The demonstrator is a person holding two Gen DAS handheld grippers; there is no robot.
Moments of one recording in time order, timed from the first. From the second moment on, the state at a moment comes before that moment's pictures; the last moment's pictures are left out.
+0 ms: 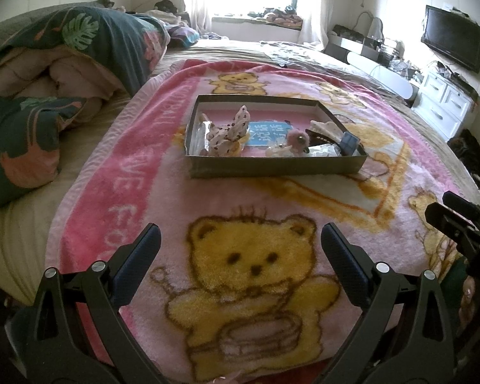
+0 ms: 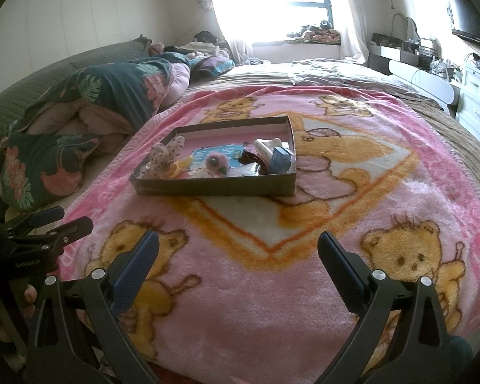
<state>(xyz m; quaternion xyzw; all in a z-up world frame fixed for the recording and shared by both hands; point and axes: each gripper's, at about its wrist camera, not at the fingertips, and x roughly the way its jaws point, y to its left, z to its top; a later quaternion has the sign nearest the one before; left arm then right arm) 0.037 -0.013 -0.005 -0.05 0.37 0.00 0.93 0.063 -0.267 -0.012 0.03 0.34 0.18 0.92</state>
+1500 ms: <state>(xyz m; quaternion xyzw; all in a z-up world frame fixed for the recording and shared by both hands) 0.035 -0.013 -0.005 -0.04 0.38 0.00 0.93 0.059 -0.264 -0.007 0.03 0.34 0.18 0.92</state>
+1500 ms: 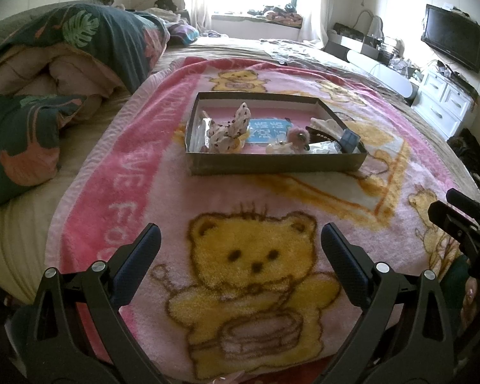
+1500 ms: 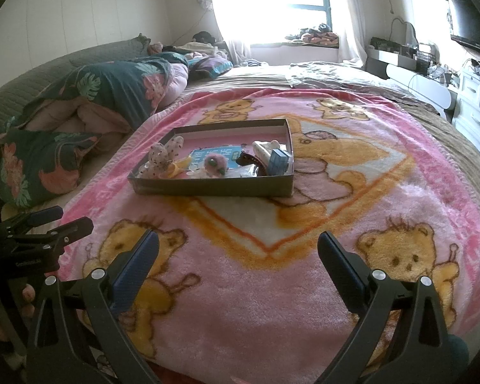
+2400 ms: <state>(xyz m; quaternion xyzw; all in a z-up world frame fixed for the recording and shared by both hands) 0.056 0.011 -0.020 -0.08 0.40 0.04 0.91 0.081 -0.281 -0.011 0.03 0.35 0.14 0.93</state>
